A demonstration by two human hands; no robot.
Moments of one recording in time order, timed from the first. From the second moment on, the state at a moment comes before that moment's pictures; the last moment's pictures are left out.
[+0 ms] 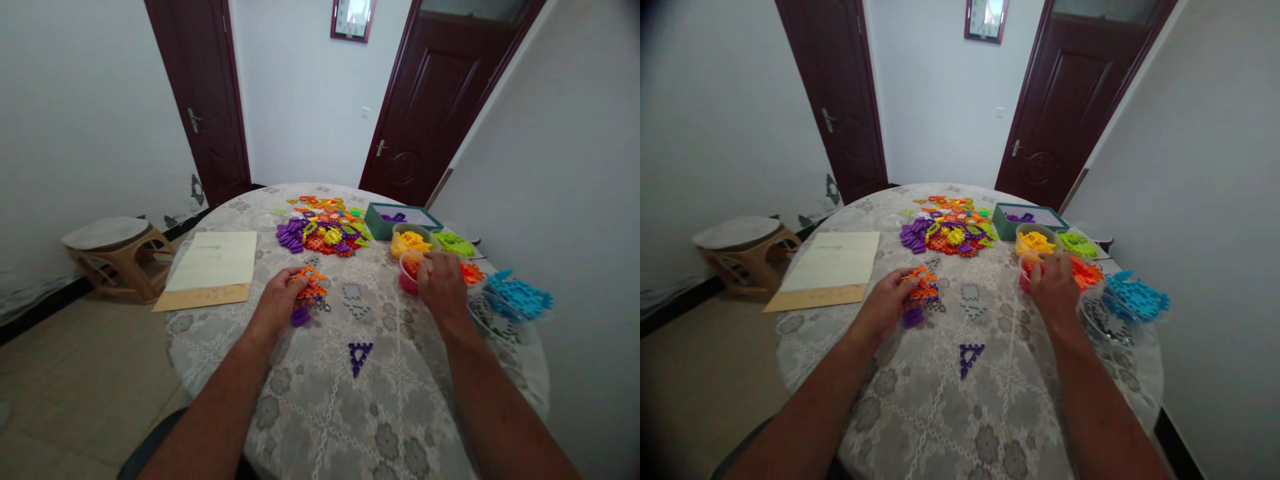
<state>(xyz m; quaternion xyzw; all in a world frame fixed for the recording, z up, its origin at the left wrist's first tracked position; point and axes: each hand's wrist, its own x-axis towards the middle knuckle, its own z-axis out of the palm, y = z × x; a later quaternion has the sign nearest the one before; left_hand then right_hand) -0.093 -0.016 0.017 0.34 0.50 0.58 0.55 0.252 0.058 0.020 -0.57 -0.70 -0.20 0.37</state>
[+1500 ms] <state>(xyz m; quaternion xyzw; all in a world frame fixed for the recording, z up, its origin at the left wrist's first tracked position) -0.082 -0.023 0.002 0.46 0.49 0.49 0.55 0.111 -0.010 -0.022 -0.27 -0.86 0.17 0.39</state>
